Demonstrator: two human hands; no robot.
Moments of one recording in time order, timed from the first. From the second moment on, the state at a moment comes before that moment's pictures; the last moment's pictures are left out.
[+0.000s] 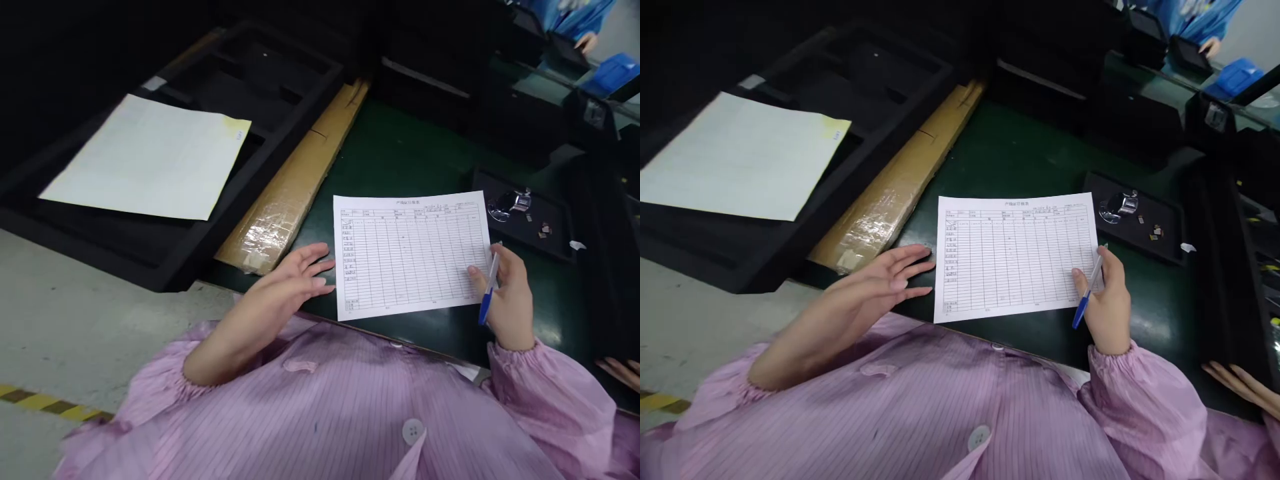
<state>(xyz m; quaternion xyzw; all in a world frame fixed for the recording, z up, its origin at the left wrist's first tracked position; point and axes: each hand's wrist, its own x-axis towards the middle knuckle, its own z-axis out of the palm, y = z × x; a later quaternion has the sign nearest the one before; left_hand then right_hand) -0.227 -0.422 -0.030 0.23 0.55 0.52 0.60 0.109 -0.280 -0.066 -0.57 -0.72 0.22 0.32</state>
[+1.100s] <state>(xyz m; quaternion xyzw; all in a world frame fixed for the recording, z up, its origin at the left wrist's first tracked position) -0.209 -0.433 -0.049 0.71 0.65 0.27 -0.02 0.023 -0.286 -0.059 -0.49 -0.58 0.50 0.41</state>
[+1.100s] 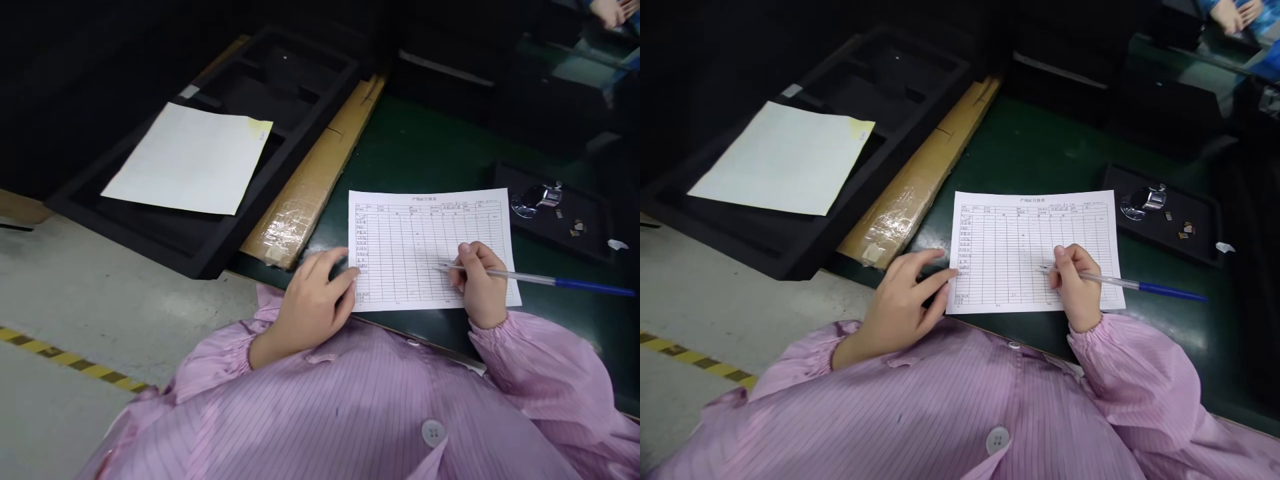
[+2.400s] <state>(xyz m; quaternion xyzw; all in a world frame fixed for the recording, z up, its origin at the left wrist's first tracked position) -0.202 -0.436 -0.058 0.78 0.59 0.21 -0.02 0.019 -0.296 -0.058 -0.53 -0.66 0.37 0.38</state>
